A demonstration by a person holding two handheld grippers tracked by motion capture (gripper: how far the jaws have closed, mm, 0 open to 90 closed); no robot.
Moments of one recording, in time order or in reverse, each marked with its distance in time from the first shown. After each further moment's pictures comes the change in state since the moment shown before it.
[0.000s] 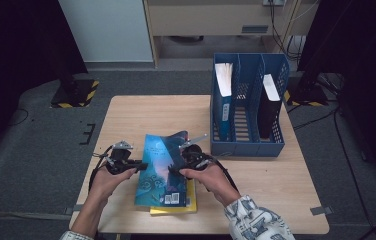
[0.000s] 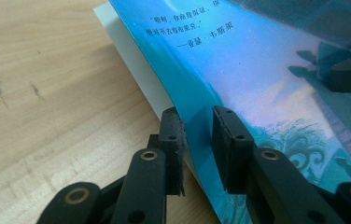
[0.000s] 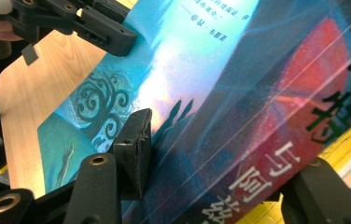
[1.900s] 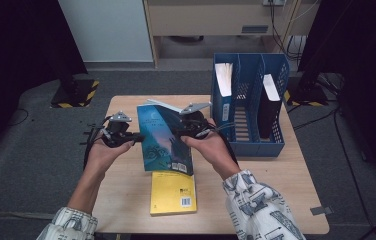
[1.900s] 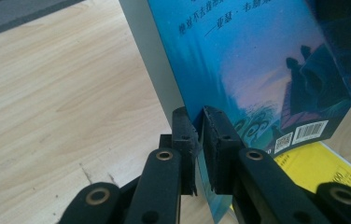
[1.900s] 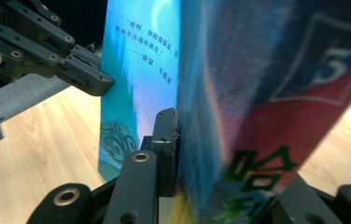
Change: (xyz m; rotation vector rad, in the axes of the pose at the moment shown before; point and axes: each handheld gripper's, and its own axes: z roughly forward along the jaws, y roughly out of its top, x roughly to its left) left arm 0.003 0.081 -0.037 -0.071 0.094 0.127; right arm -0.004 0.088 -0.055 -0.220 -0.177 -0.137
